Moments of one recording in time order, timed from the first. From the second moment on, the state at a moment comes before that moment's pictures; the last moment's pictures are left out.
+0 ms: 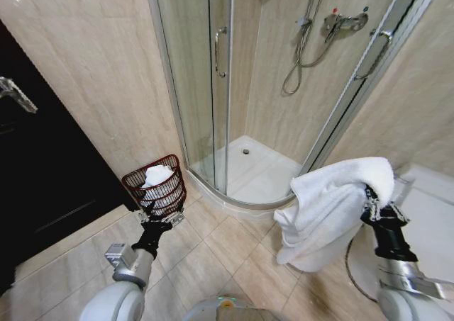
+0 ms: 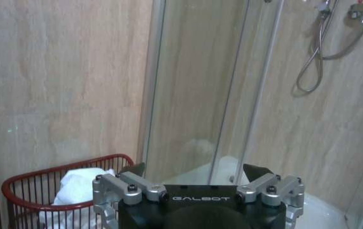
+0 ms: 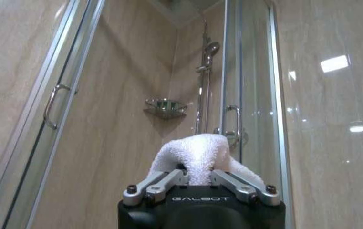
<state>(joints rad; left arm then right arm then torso) 1.81 -1.54 -0.65 -2.49 -0.24 0.32 0.07 -1.73 1.31 1.02 2.19 0.51 0.47 -0.22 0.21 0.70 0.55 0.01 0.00</state>
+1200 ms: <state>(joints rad) 1.81 -1.54 -0.65 -2.49 -0.24 0.32 0.07 -1.74 1.32 1.02 2.22 0.51 0.47 -0.22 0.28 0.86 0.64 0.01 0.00</state>
